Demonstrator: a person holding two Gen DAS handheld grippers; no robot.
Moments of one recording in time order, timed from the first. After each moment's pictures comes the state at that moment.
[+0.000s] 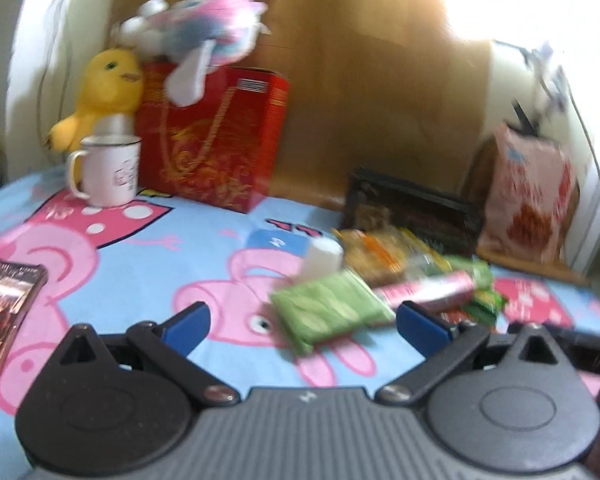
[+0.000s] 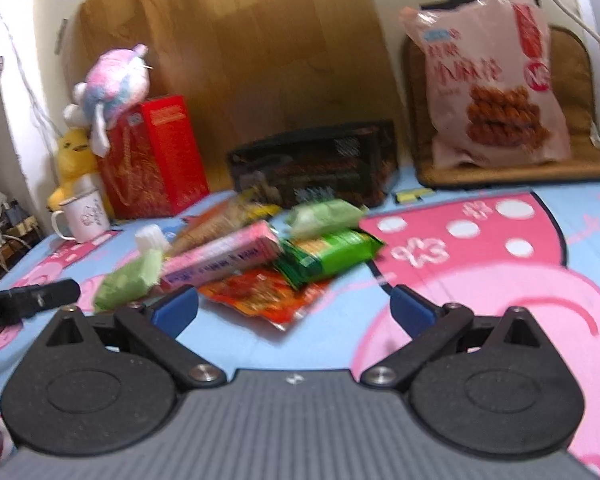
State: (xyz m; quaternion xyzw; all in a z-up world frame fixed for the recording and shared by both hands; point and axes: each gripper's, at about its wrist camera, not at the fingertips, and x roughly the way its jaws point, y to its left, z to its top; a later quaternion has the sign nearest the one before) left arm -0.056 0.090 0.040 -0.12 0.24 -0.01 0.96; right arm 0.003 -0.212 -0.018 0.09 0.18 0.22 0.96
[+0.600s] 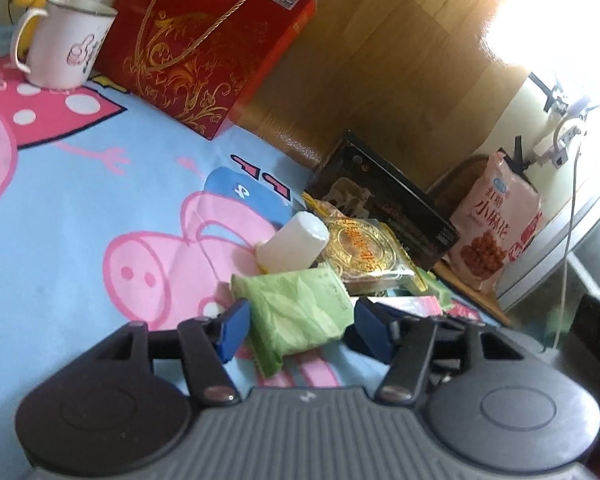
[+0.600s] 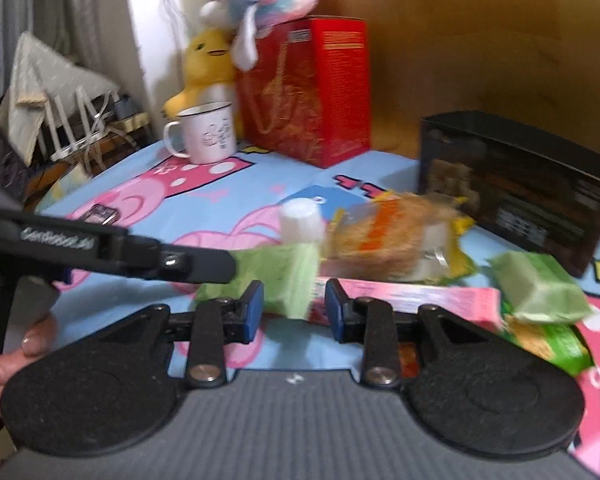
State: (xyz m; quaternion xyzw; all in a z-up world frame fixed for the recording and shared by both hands) left arm 0.013 0.134 0.005 -0.28 0.32 -0.12 0.90; right arm 0.055 -0.105 0.003 -0.05 0.24 0.41 0.88
